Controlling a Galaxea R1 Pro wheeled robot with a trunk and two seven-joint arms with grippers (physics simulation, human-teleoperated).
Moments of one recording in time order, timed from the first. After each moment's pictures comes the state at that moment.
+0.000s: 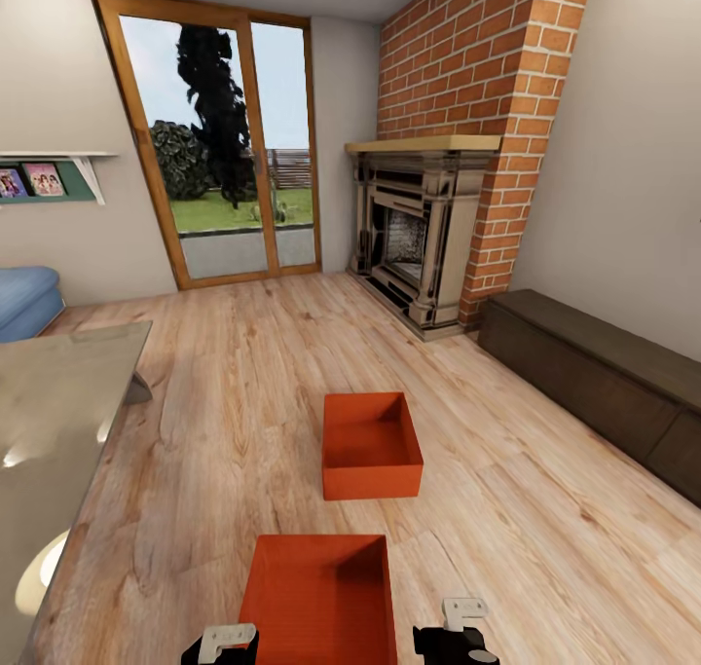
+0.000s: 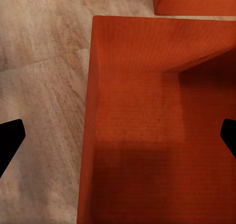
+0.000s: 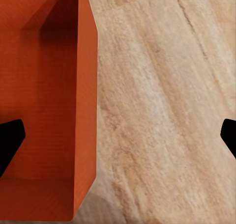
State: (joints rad) left arm -0.33 -0.02 0.03 -0.22 0.00 -0.39 -0.01; right arm -0.47 0.10 0.00 -0.14 0.01 -0.07 -0.06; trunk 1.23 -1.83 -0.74
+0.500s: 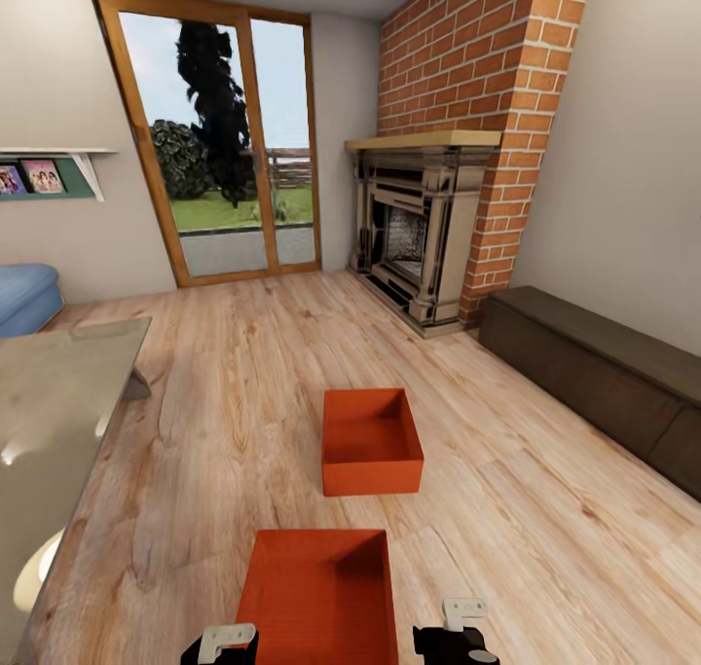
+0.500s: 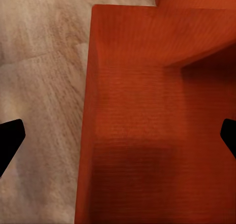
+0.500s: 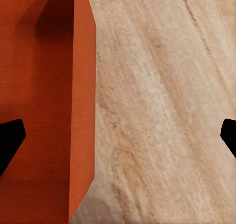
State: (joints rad) left arm -0.33 -0.02 0.03 -0.22 0.00 -0.39 -0.01; right arm -0.47 0.10 0.00 -0.14 0.01 -0.07 -0.06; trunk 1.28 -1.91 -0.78
